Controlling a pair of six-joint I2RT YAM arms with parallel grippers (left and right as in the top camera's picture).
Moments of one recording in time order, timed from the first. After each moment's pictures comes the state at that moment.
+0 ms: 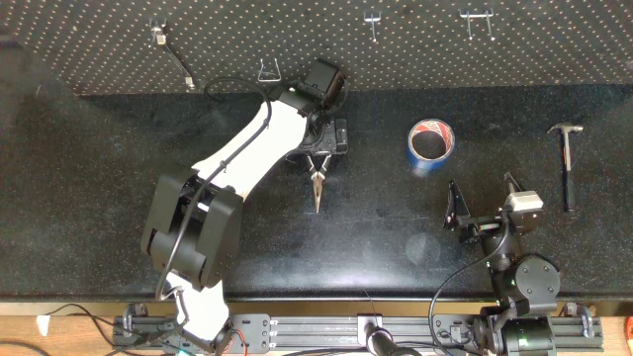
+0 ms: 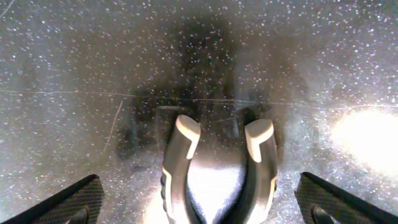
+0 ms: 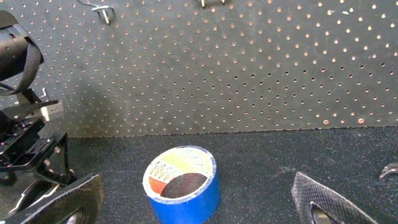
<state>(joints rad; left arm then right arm) -0.47 2.00 1.45 -0.88 -0.04 -0.55 0.05 0.01 0.01 -0.06 -0.11 0.14</state>
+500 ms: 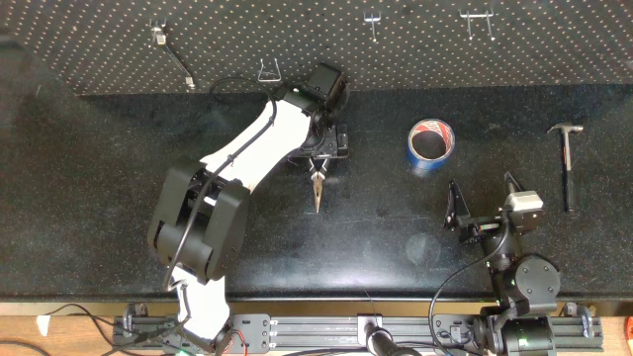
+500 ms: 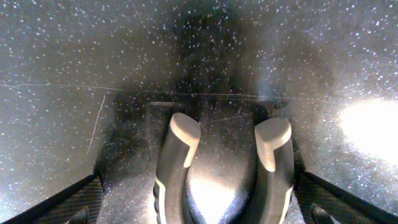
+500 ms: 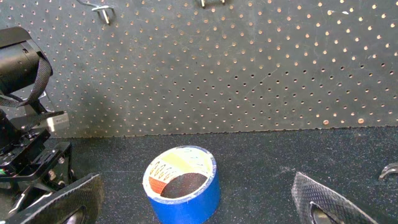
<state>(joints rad) -0.47 2.04 1.46 -0.89 -0.02 -0.55 0.05 0.01 0.01 -0.06 -0.11 0.14</state>
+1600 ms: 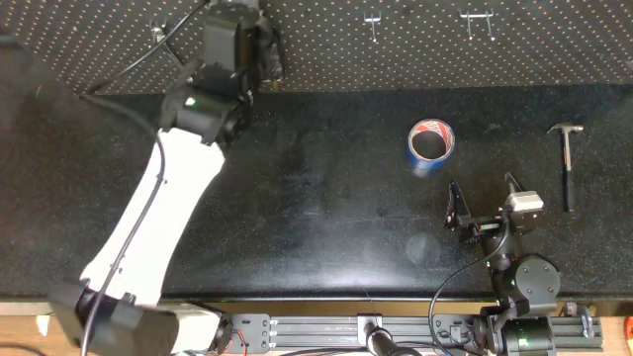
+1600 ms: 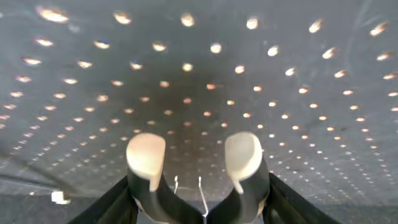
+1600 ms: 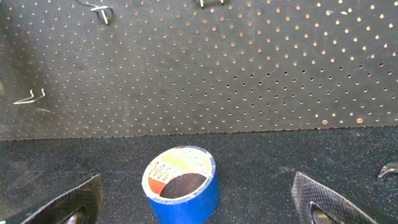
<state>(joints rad) -0.31 1.56 1.46 -0.49 -0.26 -0.26 0.05 0.01 0.01 -0.06 -0.11 0.14</state>
